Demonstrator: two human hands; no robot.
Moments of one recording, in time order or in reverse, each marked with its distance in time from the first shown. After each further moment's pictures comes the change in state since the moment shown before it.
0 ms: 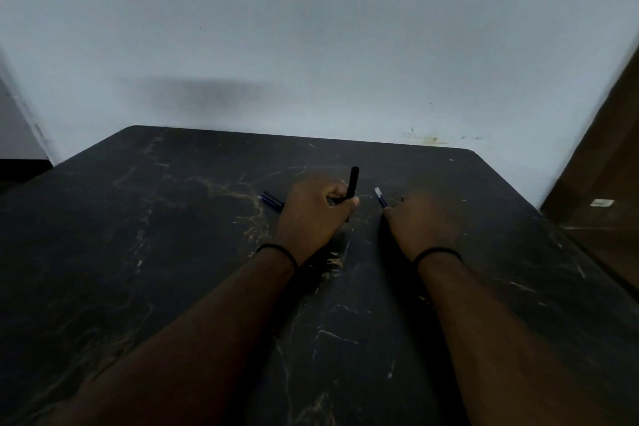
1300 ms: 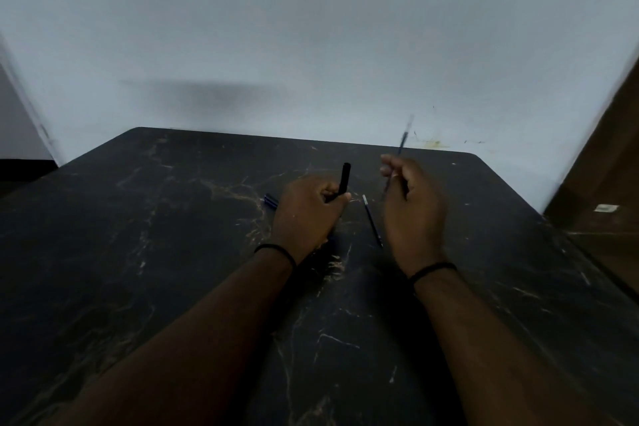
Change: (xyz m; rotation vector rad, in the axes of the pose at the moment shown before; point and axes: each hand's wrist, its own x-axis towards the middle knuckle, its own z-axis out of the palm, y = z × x) left_hand 0.006 -0.012 -0.002 0.057 0.058 -0.074; right_hand -0.019 -0.020 0.000 0.737 0.380 -0.329
